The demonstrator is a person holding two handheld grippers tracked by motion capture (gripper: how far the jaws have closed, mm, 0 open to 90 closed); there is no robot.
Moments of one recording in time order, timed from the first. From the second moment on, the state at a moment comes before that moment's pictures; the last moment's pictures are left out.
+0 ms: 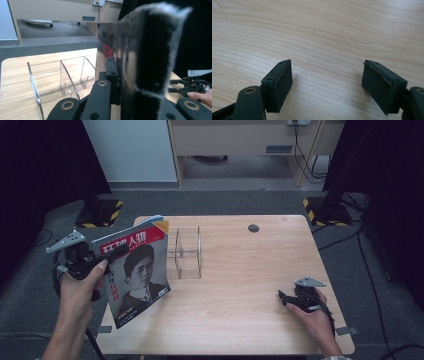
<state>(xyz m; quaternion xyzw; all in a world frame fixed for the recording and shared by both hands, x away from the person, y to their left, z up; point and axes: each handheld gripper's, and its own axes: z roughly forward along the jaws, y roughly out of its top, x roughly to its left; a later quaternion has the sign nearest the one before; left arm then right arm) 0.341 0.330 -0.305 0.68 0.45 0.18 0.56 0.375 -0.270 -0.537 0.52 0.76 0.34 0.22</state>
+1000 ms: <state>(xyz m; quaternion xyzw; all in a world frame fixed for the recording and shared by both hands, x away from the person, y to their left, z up) 0.331 0.363 -0.312 0.66 0.47 0.19 0.55 0.375 -0.270 -0.537 0.52 0.75 0.34 0.22</state>
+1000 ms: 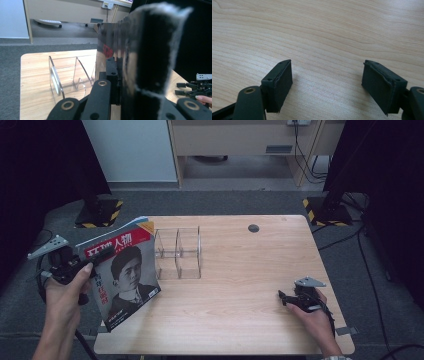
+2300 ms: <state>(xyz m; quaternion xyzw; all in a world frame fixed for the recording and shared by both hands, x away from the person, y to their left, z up) 0.357 0.377 -0.319 0.63 0.51 0.23 0.54 0.375 -0.270 -0.538 0.51 0.76 0.34 0.22</state>
